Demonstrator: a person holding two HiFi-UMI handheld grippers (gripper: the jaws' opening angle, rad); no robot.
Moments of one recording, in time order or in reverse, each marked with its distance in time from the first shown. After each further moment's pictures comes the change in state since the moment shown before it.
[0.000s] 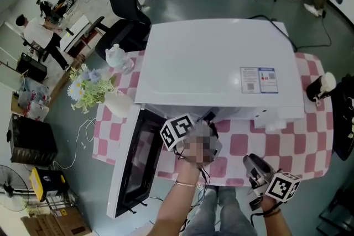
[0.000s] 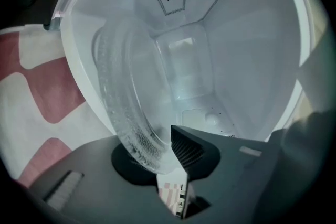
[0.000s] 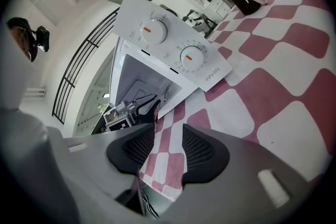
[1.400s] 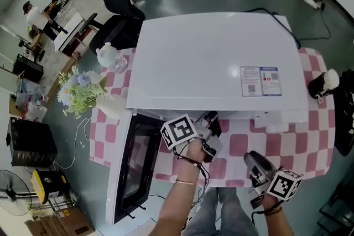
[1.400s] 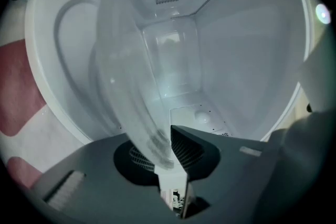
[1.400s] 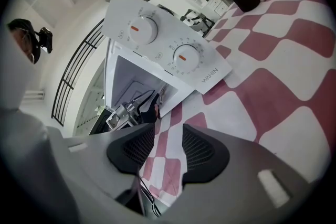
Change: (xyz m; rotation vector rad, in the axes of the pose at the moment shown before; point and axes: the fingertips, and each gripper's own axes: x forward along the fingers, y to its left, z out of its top) left arm 0.023 -0.018 0.000 0.048 0.027 -0.204; right arm 0.010 -0.011 0.008 0.017 0.003 -0.006
